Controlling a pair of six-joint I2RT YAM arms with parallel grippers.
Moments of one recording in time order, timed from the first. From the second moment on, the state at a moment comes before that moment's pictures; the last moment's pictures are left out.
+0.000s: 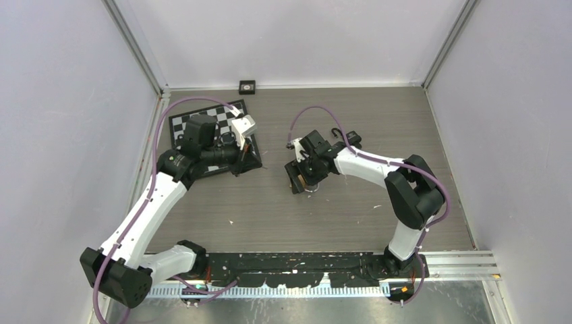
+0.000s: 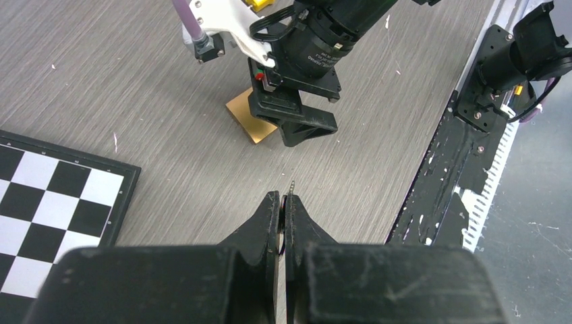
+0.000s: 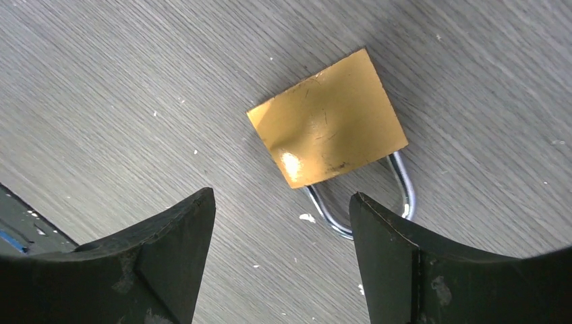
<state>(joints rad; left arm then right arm) -0.40 1.10 1.13 -0.63 0.65 0.19 0.69 1.76 1.14 -0.45 -0.24 0.13</state>
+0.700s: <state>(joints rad) -0.40 1.09 1.12 -0.63 0.65 0.21 0.69 1.77 1.19 -0.50 -0.13 -0.09</state>
